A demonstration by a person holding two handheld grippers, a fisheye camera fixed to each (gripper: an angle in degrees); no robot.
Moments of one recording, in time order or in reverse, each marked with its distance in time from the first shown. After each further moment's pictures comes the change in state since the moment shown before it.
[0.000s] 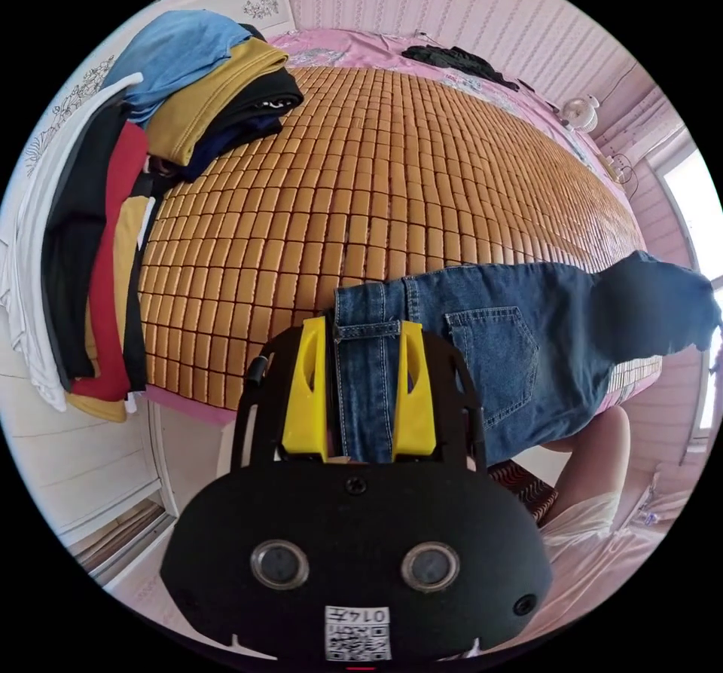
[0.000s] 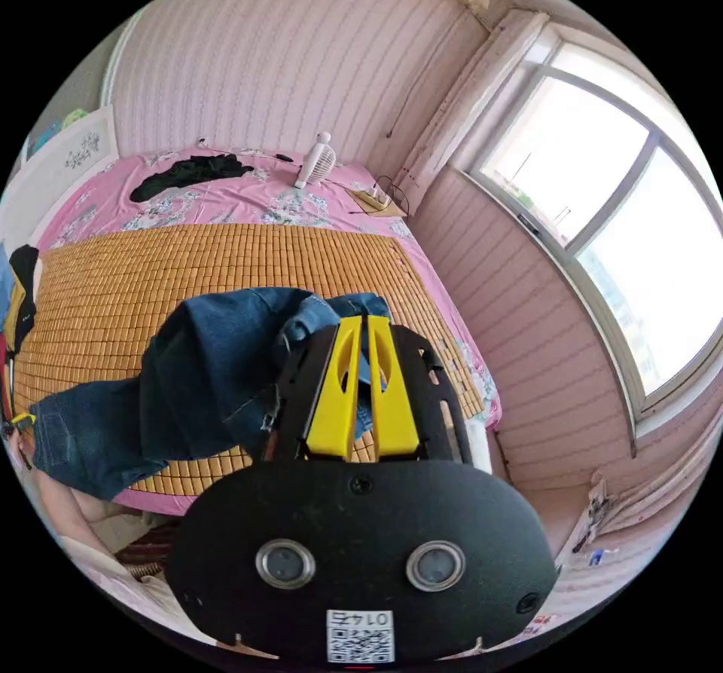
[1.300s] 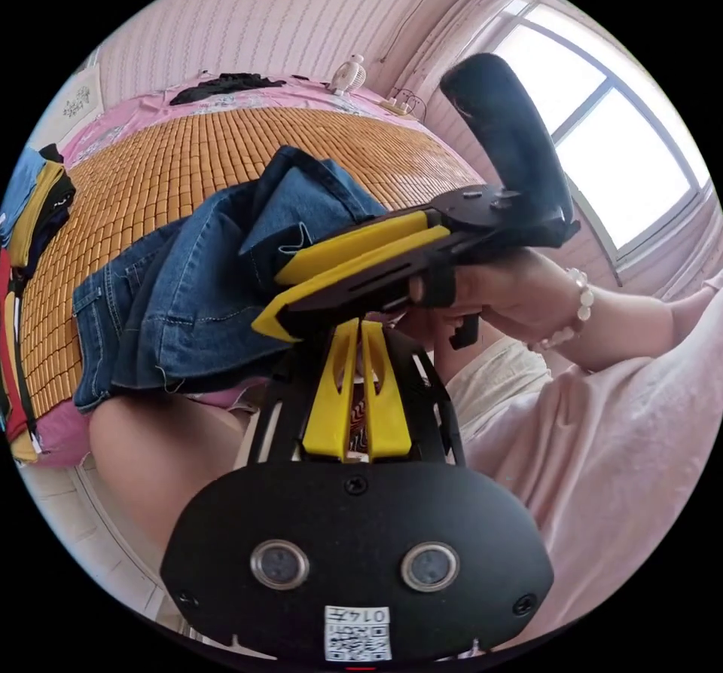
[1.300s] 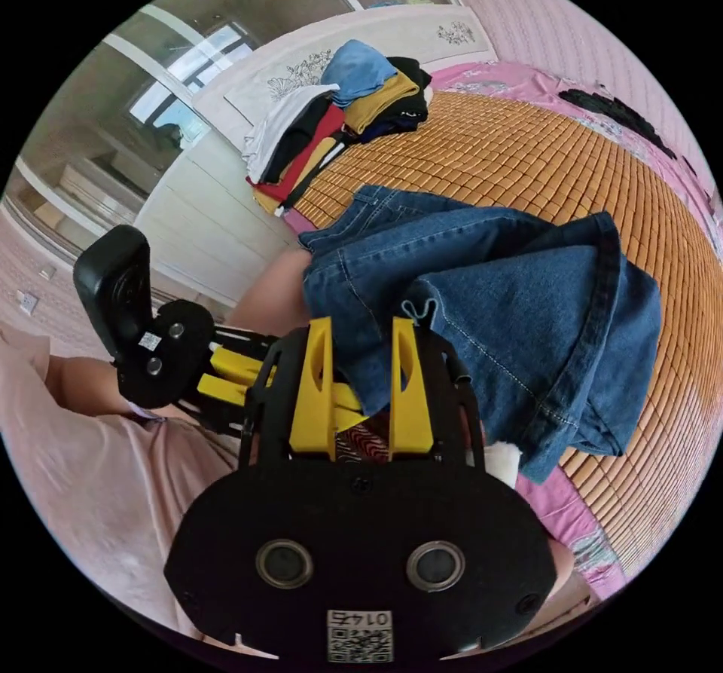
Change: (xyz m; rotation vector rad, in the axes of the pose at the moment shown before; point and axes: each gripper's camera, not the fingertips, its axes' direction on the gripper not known) left arm 0.157 0.236 -0.052 0.078 0.407 0.495; right arm -0.467 0.299 -0.070 -0.242 -1.004 -0.886
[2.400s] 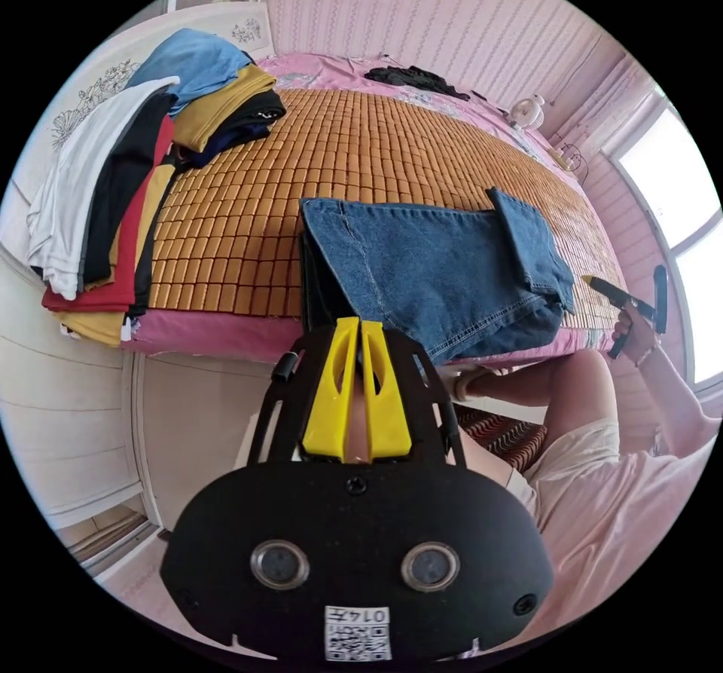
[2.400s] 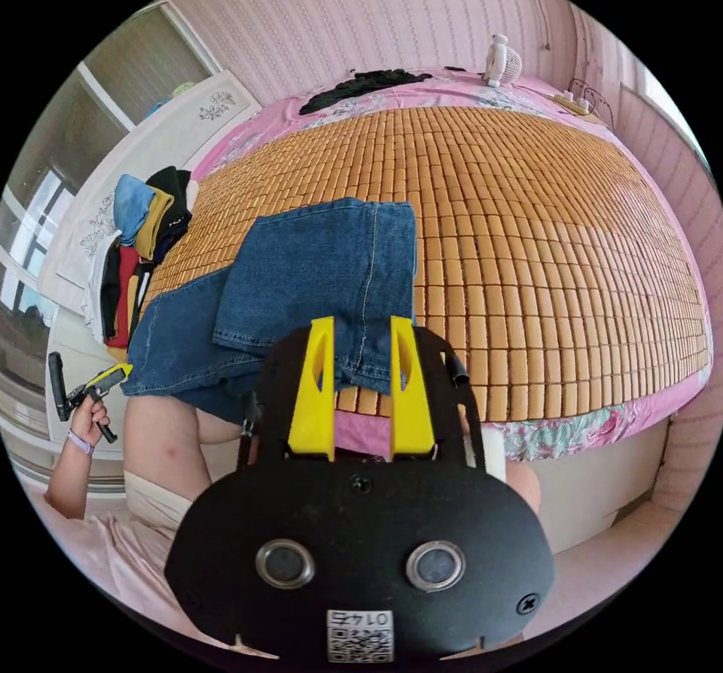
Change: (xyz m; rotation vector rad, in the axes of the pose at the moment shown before) left arm -0.141 0.054 -0.108 0.107 -0.350 -0.431; right arm 0.319 0.145 -0.107 0.213 0.246 0.714
